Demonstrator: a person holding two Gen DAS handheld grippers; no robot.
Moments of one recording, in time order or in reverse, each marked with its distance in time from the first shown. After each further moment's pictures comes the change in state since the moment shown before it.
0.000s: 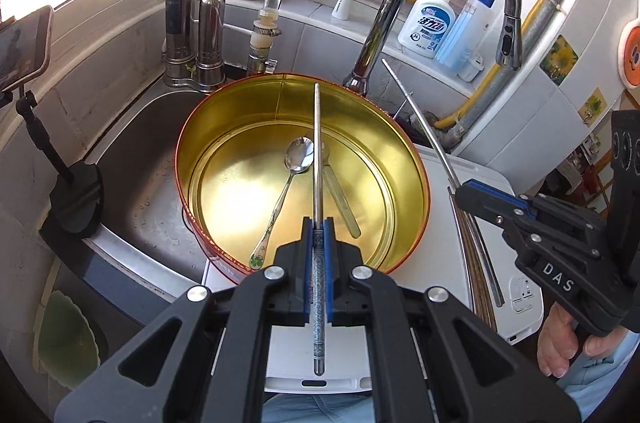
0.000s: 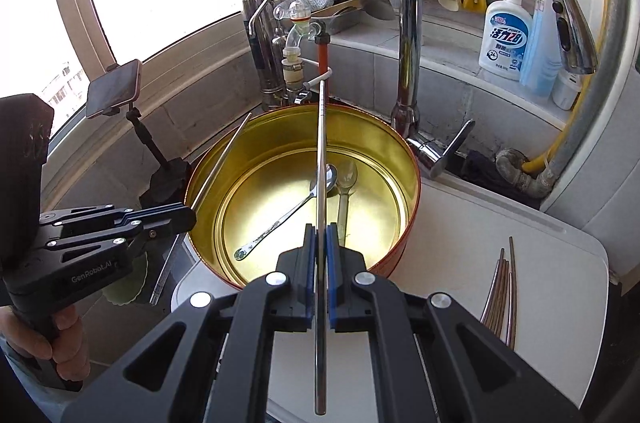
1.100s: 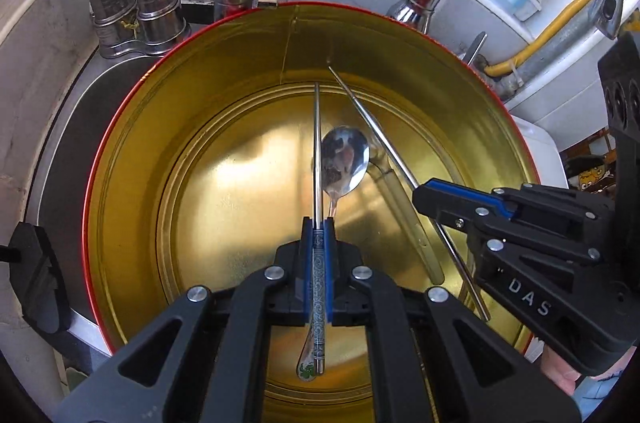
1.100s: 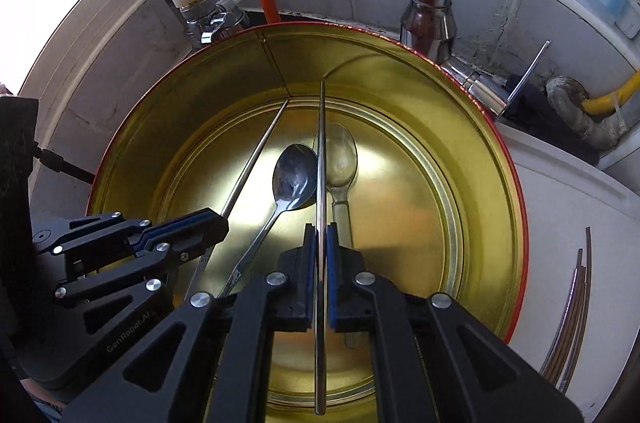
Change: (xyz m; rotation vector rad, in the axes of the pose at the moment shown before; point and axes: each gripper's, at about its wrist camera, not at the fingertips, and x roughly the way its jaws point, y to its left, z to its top) left arm 0.152 0.040 0.065 0.111 0.314 -0.021; right arm 0.174 -0.021 0.043 0.206 0.348 -0.058
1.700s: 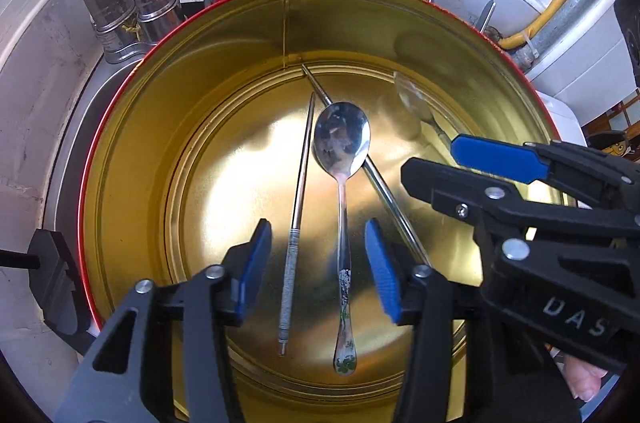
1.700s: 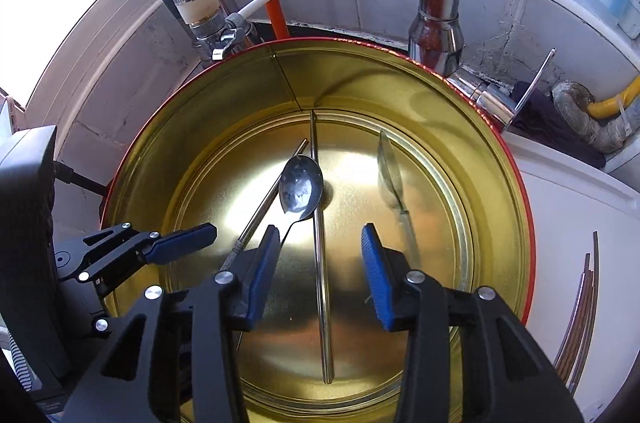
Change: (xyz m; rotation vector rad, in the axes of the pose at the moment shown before) left arm 0.007 -0.010 -0.002 0.059 0.026 0.087; right arm -0.005 0.003 0.004 0.009 -0.047 0.044
